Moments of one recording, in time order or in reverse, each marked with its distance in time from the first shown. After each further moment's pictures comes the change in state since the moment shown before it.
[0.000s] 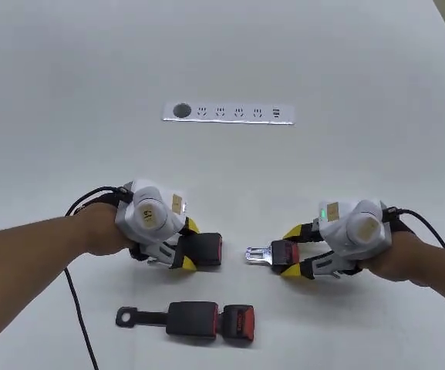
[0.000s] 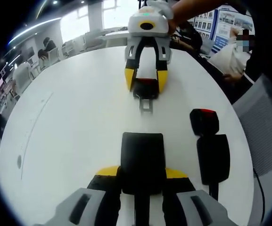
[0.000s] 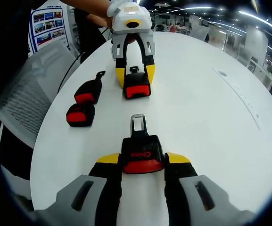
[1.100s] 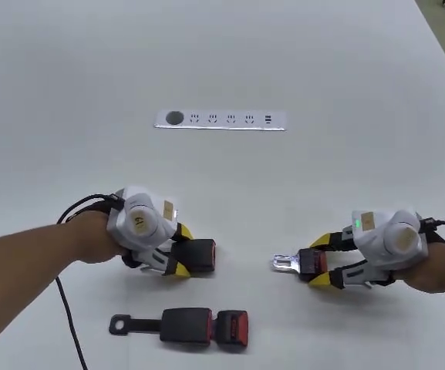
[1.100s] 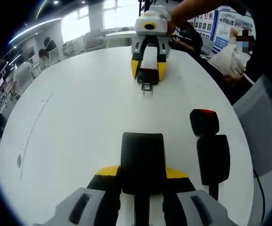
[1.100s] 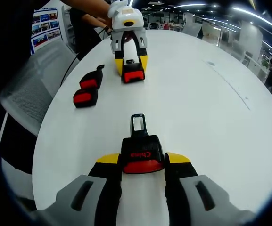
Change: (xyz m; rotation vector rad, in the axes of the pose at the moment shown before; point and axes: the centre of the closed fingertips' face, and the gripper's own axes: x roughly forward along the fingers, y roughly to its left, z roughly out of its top) left arm 0.000 0.000 -0.001 -0.003 -0.006 0.000; right arm -0.029 -0.004 -0.036 0.043 0.018 -0.042
